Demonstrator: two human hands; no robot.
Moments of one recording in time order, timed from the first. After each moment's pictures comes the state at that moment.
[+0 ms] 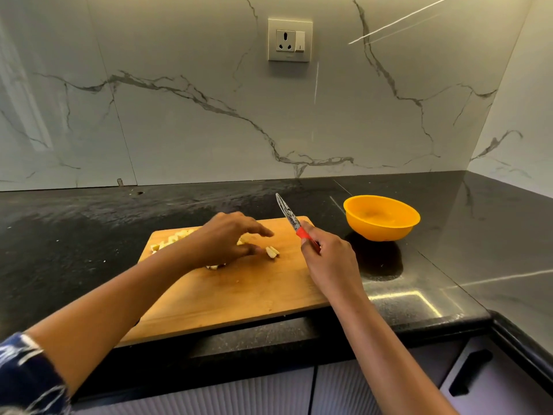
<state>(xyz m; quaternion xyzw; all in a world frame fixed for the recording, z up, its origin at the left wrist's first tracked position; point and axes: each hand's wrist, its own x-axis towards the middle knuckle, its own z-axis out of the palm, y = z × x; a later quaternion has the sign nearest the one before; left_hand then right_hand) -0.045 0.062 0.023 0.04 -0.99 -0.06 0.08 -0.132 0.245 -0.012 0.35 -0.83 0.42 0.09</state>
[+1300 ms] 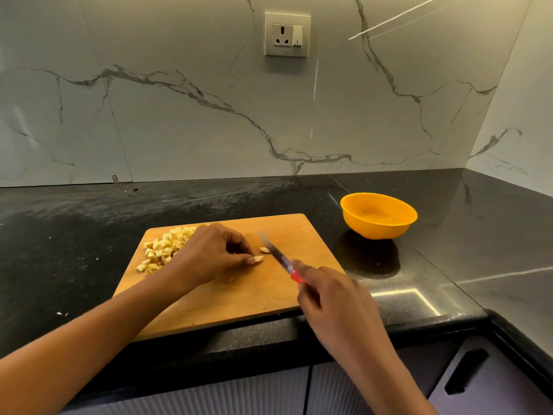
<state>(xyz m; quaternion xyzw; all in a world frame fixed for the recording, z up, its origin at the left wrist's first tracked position) -0.021 0.081 0.007 0.15 -0.94 -0.25 0.16 -0.079 0.298 -0.012 0.46 -0.82 0.32 0.11</state>
